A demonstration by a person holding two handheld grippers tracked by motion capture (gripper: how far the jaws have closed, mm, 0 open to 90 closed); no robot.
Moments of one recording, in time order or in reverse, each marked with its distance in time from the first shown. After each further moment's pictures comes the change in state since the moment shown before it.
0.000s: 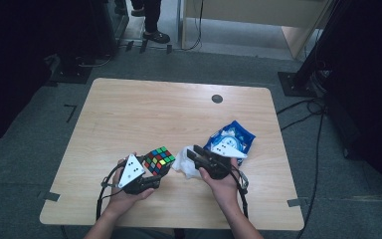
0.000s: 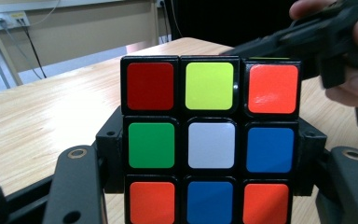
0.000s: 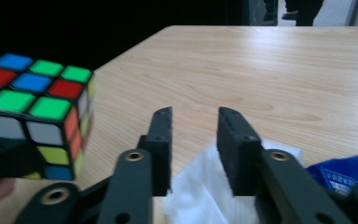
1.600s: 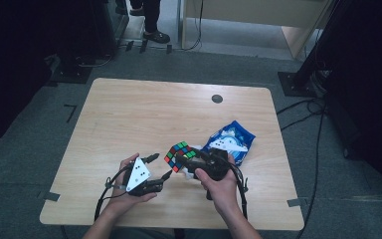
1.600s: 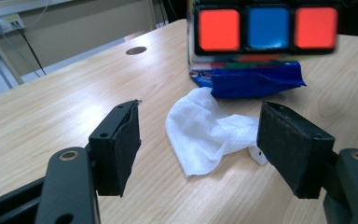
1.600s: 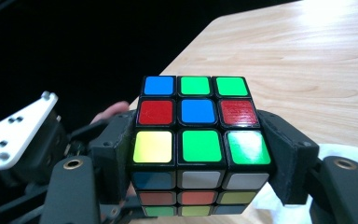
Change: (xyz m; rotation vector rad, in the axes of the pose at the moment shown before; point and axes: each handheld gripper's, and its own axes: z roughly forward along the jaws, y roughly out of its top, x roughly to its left) left arm -0.005 -0.010 0.007 0.054 0.000 0.114; right arm 0.028 0.028 -0.011 0.083 0.171 0.205
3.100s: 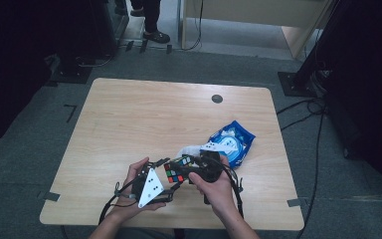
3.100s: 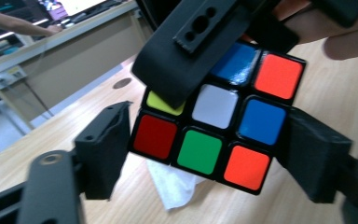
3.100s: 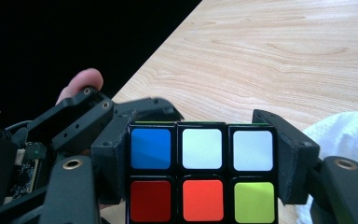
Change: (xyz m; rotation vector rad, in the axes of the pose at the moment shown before) left arm -0.037 0.017 0.001 -0.052 -0.023 0.193; right arm 0.004 -0.008 0.014 0.124 0.007 0.013
